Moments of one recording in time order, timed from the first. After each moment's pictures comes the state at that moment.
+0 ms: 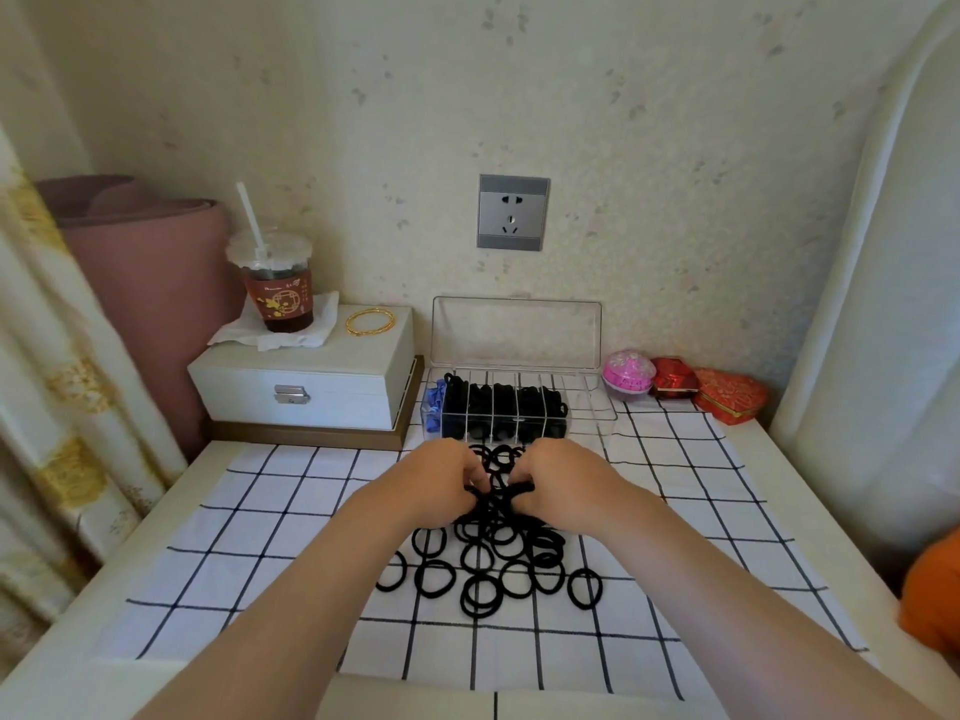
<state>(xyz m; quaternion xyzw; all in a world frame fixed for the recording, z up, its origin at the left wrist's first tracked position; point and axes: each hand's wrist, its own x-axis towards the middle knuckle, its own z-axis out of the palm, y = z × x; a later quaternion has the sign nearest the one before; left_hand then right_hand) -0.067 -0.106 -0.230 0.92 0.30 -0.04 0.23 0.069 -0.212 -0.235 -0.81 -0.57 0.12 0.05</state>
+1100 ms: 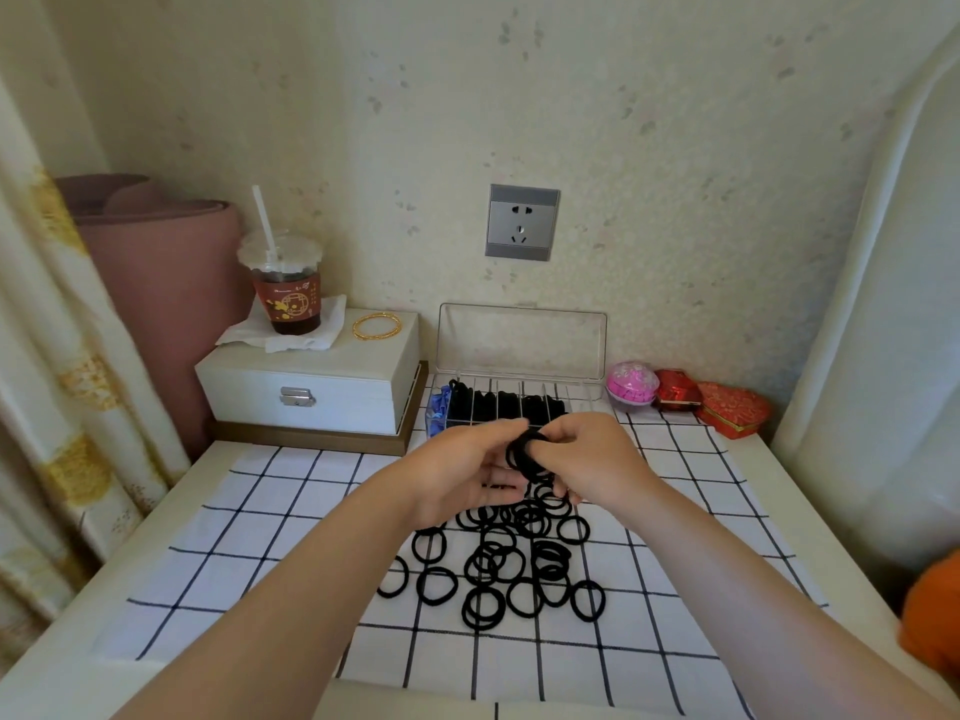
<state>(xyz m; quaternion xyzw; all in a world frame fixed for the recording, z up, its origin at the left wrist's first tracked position) -0.055 -0.115 -0.216 0.55 0.26 0.06 0.79 0.075 -0.221 -0.211 -0.79 -0.38 0.24 0.42</state>
